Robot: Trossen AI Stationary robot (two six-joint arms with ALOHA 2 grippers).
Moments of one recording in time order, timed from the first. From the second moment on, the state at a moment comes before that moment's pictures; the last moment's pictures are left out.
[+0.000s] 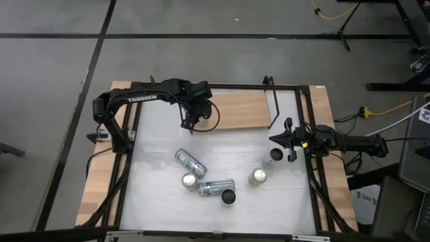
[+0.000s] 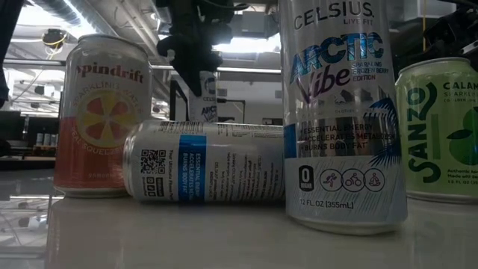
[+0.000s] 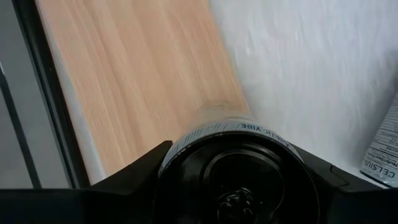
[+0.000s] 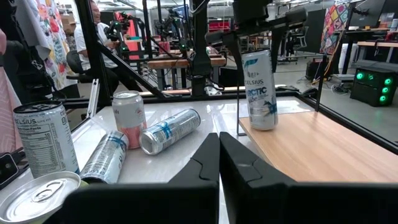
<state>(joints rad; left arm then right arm) 0.32 1.71 1.54 -1.05 -0.01 0.61 0.01 0.01 0.01 0.02 -0.01 0.05</state>
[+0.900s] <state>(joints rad) 0.32 1.72 1.54 -1.01 -0.04 0.61 0.01 0.01 0.01 0.02 -0.01 0.05</state>
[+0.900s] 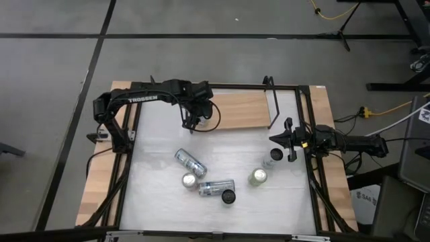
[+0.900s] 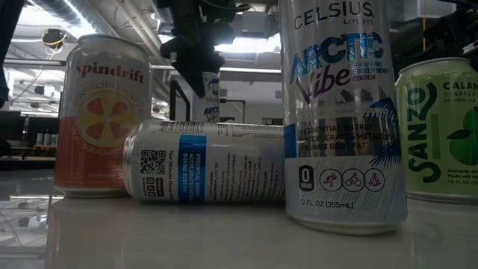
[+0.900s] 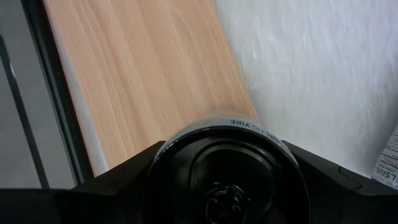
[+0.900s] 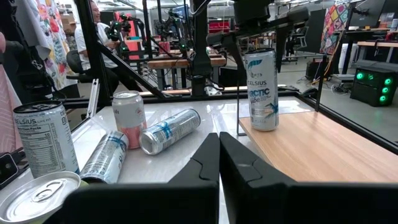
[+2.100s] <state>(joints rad) 0.32 1.72 1.54 -1.01 -0.04 0.49 0.01 0.01 0.01 0.02 -0.01 0.05</state>
